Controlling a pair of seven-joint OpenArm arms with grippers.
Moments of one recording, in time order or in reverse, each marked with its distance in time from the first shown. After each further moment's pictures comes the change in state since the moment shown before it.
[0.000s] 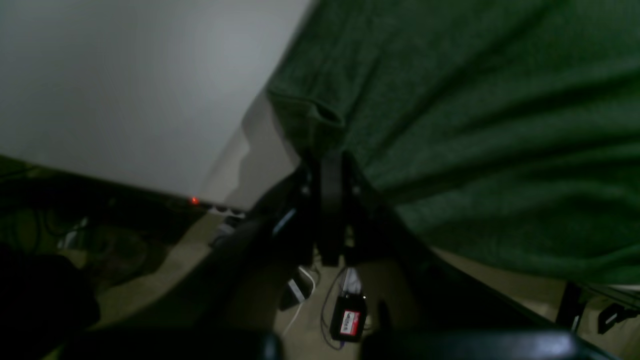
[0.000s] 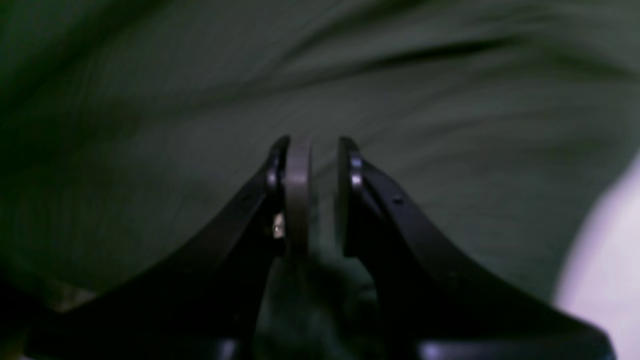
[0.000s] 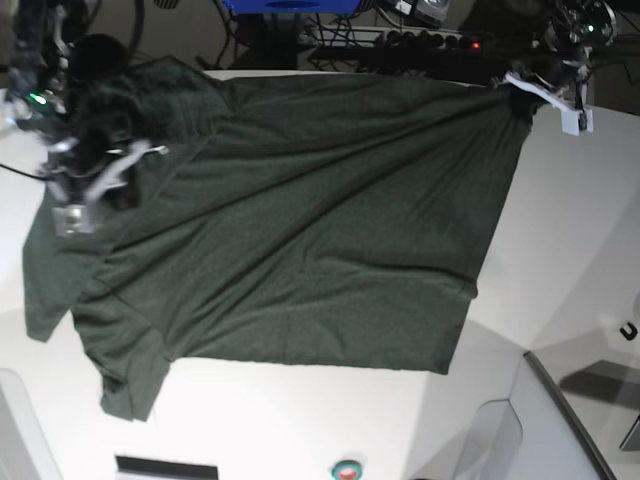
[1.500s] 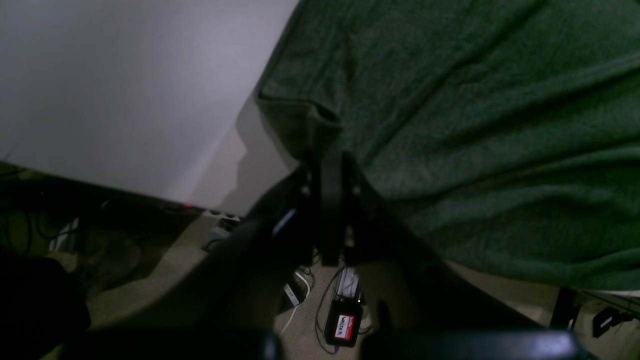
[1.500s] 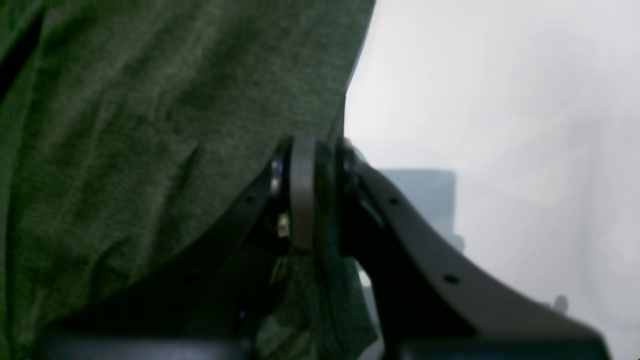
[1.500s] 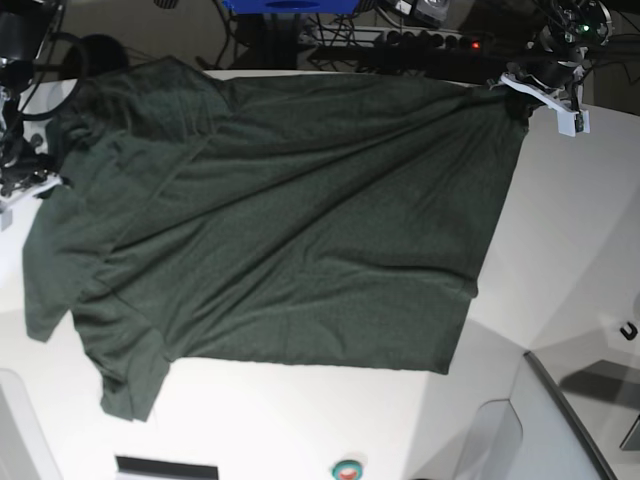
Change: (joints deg) left arm -0.4 0.8 0.1 0.1 0.2 0.0 -0.2; right arm 18.1 6.8 15.4 -38.4 0.0 -1.1 -0.5
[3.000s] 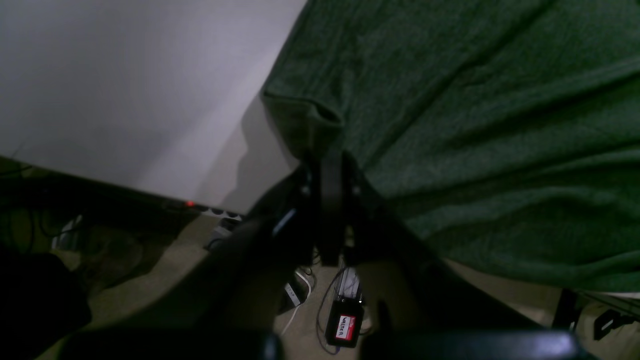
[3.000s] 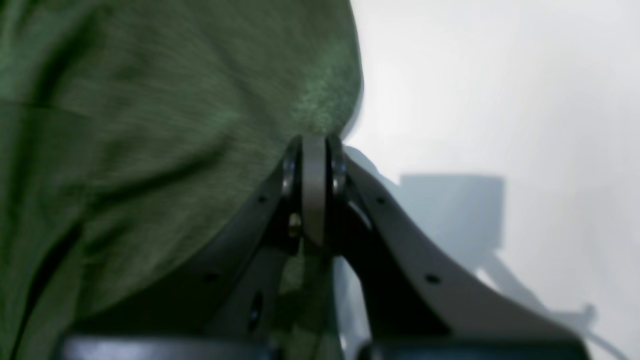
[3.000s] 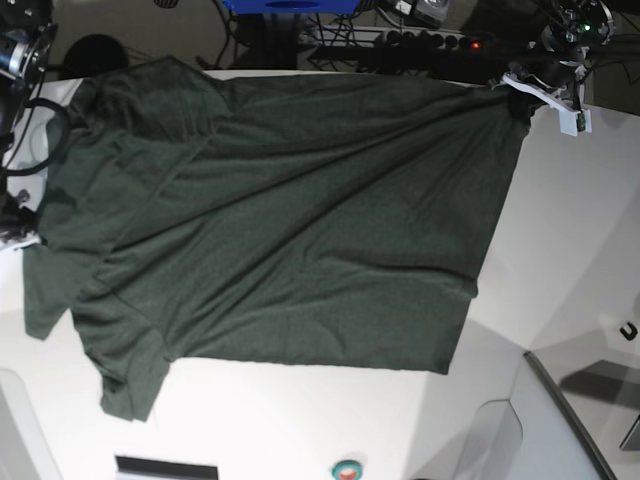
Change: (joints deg) left arm -0.1 0.0 -0.5 0.0 0.2 0.0 0.0; right arm 15.5 5.3 0.2 -17.4 -0.1 0.0 4.7
